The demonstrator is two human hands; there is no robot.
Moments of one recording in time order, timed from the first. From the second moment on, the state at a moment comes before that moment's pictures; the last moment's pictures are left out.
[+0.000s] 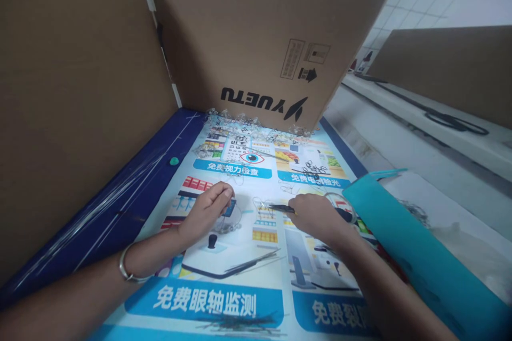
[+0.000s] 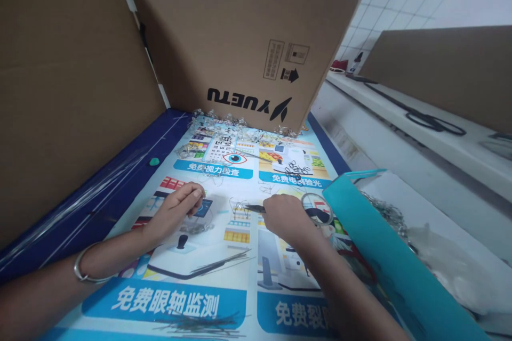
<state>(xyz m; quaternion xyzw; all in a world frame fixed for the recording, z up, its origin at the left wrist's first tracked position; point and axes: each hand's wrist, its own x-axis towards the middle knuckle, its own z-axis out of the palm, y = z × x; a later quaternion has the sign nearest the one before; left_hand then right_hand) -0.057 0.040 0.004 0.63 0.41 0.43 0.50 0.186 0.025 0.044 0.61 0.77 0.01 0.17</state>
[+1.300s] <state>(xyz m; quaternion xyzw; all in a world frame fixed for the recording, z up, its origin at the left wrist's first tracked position) -0.057 0.037 0.010 0.64 0.42 0.43 0.47 0.150 0.020 0.049 0.58 0.79 0.13 0.14</state>
